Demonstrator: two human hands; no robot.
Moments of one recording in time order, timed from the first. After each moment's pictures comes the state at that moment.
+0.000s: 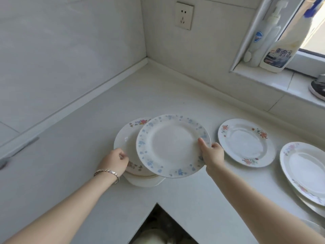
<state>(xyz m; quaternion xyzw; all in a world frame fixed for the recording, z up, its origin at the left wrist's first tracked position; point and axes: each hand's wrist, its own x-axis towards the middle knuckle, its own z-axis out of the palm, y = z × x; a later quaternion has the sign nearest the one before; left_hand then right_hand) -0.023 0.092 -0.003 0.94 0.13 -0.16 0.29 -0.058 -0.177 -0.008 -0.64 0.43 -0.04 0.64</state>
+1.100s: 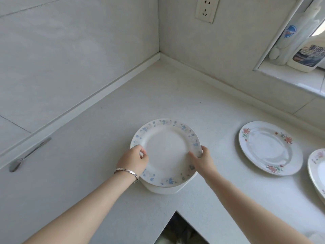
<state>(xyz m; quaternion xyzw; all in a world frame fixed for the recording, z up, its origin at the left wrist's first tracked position) 0.006 0.095 0.002 0.94 0.04 -0.18 0.29 -0.032 -0.111 -0.039 -0.77 0.33 0.10 0.54</state>
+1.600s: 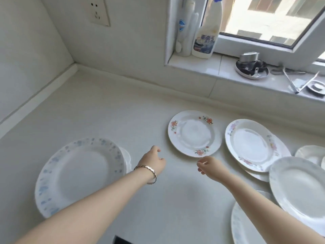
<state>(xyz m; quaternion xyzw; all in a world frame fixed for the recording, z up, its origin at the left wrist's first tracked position) -0.023 -0.165 -0.026 0.88 -0.12 -0.36 0.29 -0.139 -0.329 -0.028 -0.80 0.40 0.19 0.40</state>
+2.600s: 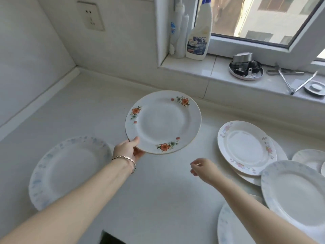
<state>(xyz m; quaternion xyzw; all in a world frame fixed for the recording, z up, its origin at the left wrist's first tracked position) -0.016 -0.162 0.016 0.58 0.25 -0.23 0.74 -0.151 -0.341 -0.036 -0.80 0.37 0.16 0.45</state>
